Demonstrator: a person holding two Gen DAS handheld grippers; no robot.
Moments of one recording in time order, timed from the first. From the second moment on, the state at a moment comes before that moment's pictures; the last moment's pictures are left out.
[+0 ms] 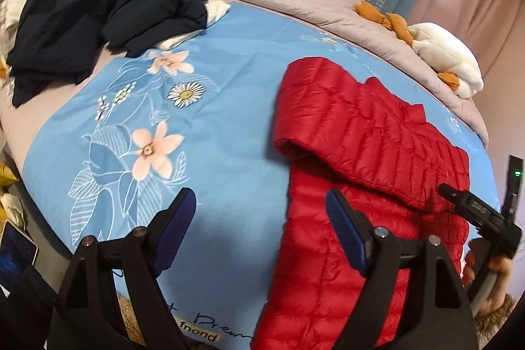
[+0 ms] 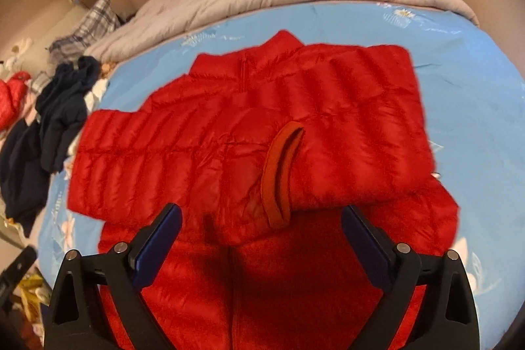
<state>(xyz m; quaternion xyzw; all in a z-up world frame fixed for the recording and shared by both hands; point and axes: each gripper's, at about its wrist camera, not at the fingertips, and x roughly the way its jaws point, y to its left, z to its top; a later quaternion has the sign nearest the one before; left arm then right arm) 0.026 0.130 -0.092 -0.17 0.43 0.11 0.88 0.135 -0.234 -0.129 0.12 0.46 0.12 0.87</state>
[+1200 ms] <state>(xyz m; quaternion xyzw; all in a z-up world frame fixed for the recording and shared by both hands) 0.057 0.124 -0.092 -0.20 0.42 0.07 0.89 0.121 -0.260 0.011 0.08 0.29 0.16 0.94</state>
